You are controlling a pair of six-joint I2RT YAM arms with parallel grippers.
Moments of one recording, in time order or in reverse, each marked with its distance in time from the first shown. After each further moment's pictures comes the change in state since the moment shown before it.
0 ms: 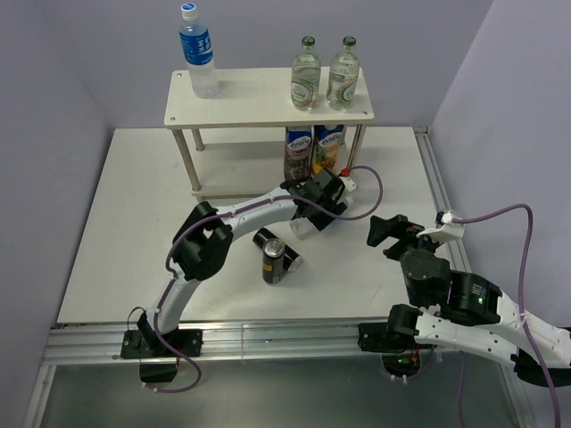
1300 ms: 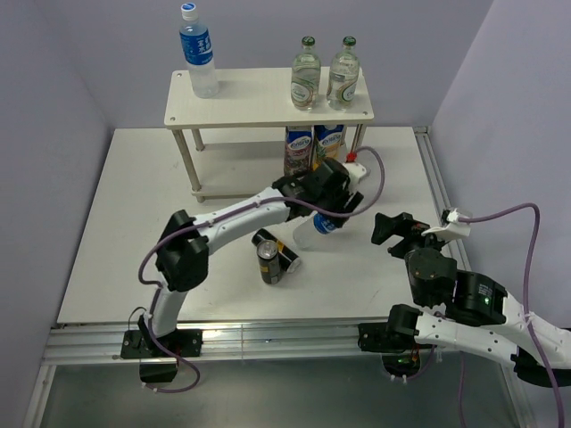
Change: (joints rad) left arm -0.064 -0.128 0.027 0.035 0.105 -0.181; right arm 0.000 -0.005 0.036 -0.005 0.024 -0.049
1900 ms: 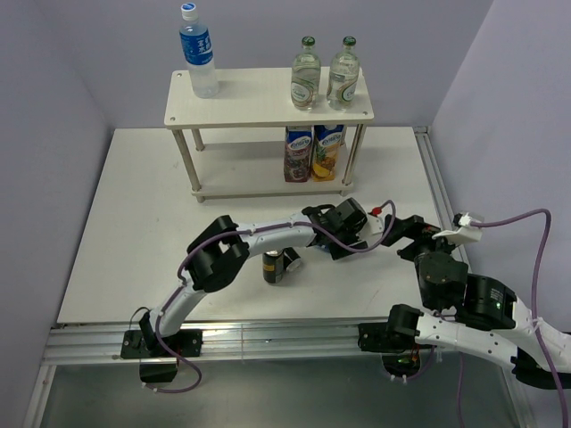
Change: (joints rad) left arm -0.100 0.201 -0.040 0.051 -0.042 0.411; right arm -0.001 -0.057 0.013 -0.064 0.023 -0.002
